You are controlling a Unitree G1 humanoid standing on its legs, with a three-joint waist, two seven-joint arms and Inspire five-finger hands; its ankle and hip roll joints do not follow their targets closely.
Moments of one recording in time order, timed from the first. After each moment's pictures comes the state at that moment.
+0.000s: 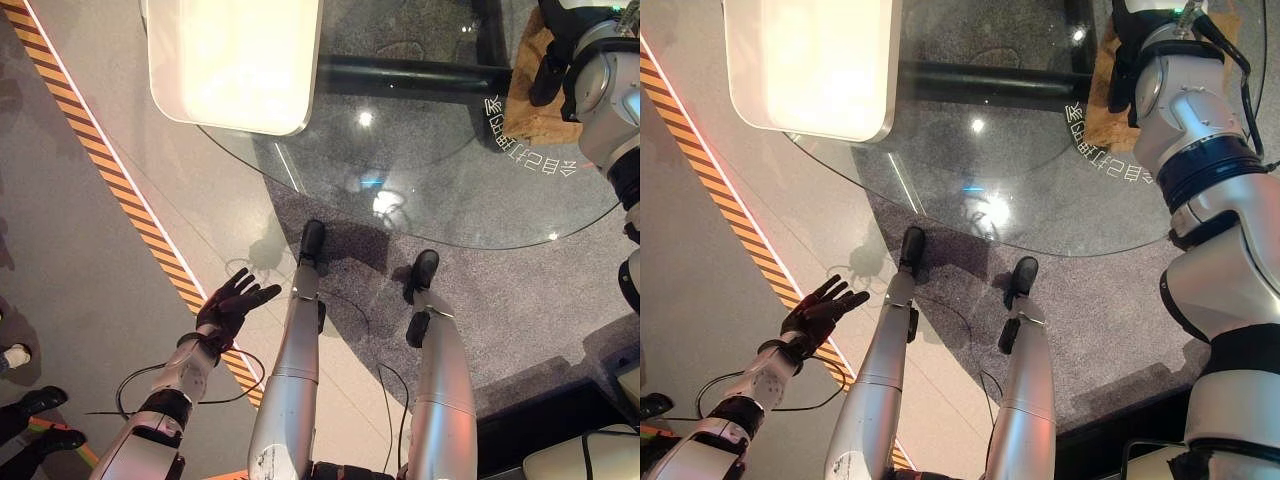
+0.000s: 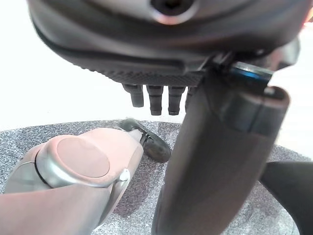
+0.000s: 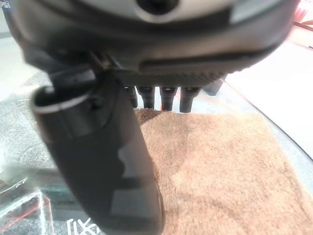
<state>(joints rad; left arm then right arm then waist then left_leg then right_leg) -0.38 0.46 -0.26 0.90 -1.04 -0.07 -0.17 -1.60 -0.83 1.01 1.00 -0.32 0.25 0.02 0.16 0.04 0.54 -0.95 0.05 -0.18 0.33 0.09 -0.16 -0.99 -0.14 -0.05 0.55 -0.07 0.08</state>
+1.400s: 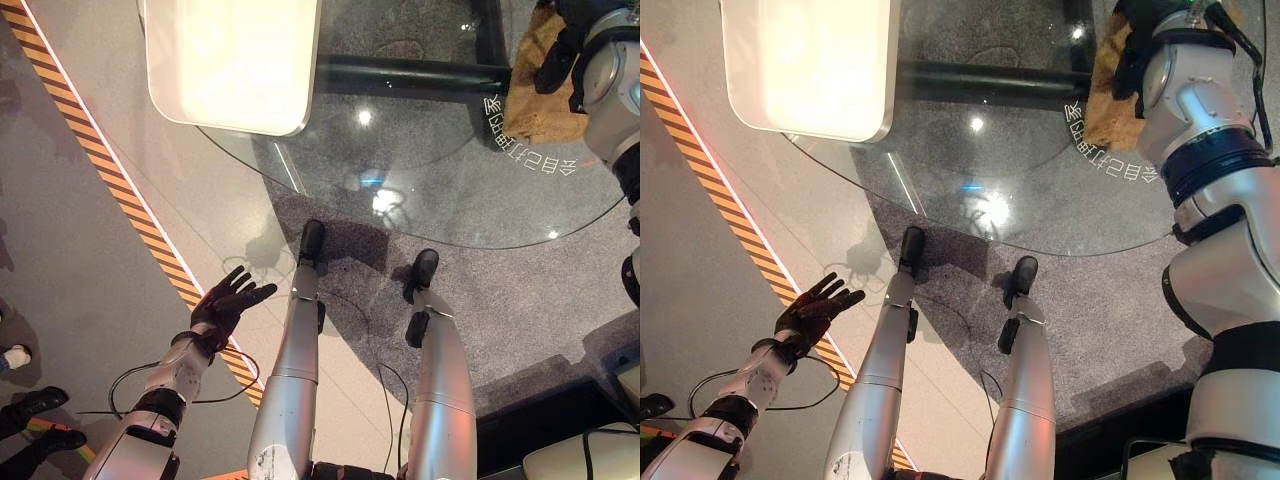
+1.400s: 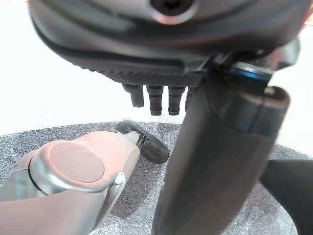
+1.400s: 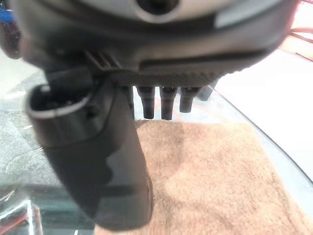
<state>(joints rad) -0.38 0.48 -0.26 0.90 -1.04 -0.07 -0.18 -1.63 -0.83 1.01 1.03 -0.32 0.29 0.01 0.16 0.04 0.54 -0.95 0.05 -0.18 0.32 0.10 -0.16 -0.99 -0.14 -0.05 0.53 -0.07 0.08</state>
